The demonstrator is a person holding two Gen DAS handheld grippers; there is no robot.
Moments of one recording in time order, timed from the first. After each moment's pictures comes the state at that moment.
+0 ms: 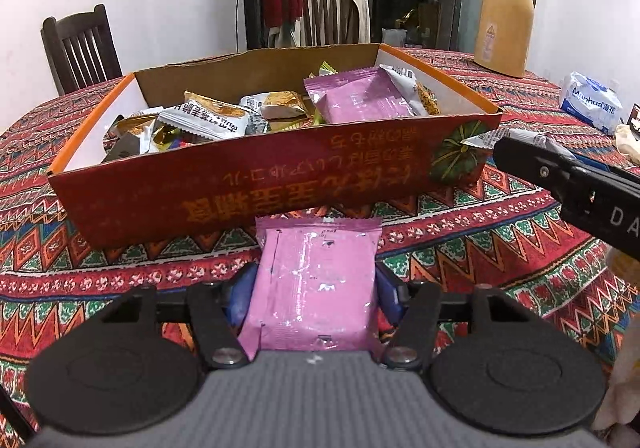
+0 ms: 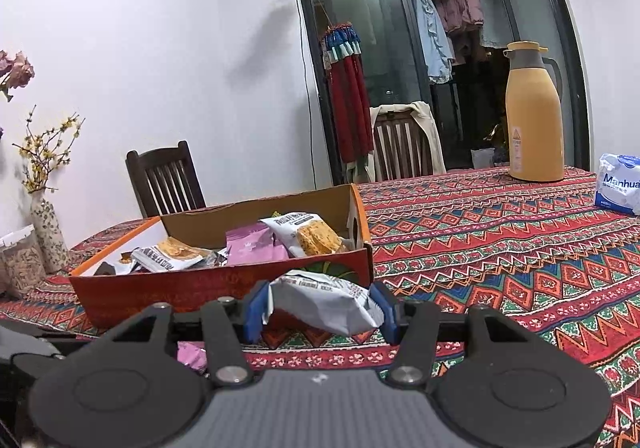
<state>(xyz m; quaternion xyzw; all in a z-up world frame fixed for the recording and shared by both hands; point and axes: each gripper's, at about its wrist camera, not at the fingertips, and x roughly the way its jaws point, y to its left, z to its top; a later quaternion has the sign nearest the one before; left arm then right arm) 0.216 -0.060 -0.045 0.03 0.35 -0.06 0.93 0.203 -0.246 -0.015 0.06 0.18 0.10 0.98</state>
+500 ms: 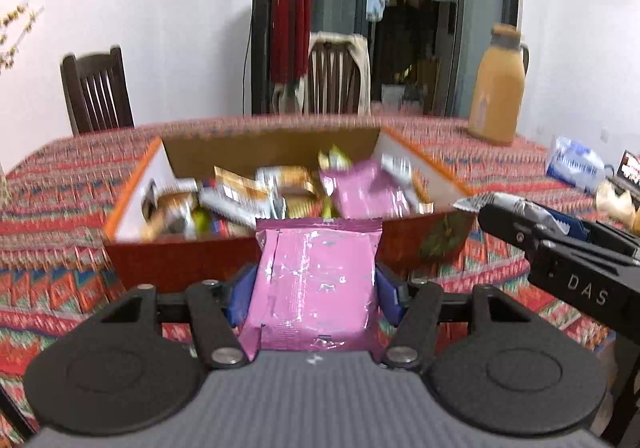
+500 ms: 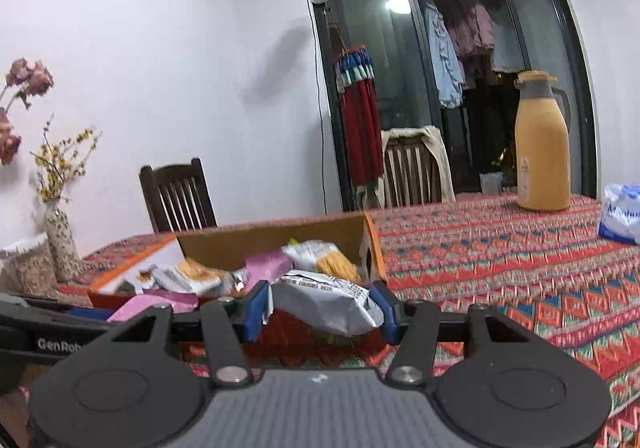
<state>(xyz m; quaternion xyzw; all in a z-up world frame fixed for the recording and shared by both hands) 0.191 -0.039 0.011 0.00 0.26 -0.07 0.96 0.190 -0.239 0.009 0.05 0.13 0.12 0.98</state>
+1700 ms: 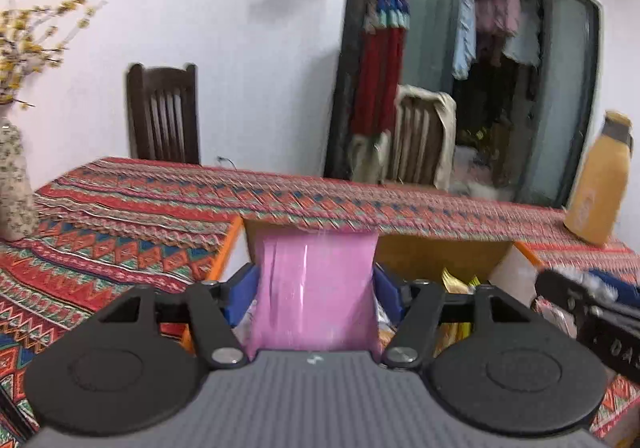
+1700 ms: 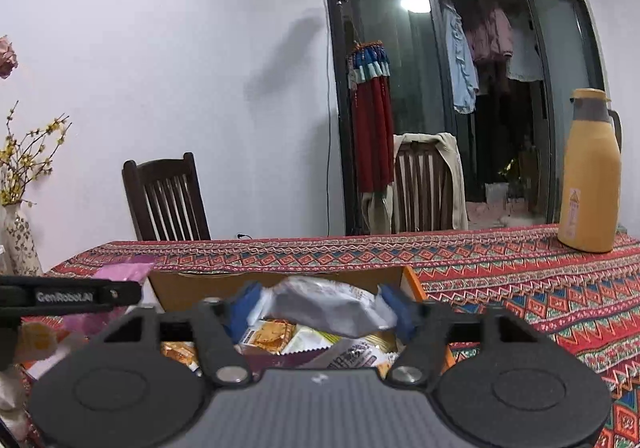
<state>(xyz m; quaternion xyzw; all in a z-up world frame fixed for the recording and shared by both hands) 0.313 0.030 0.020 -0.07 0.20 0.05 0.98 0.331 -0.182 0.024 0.03 0.14 0.11 0.98</state>
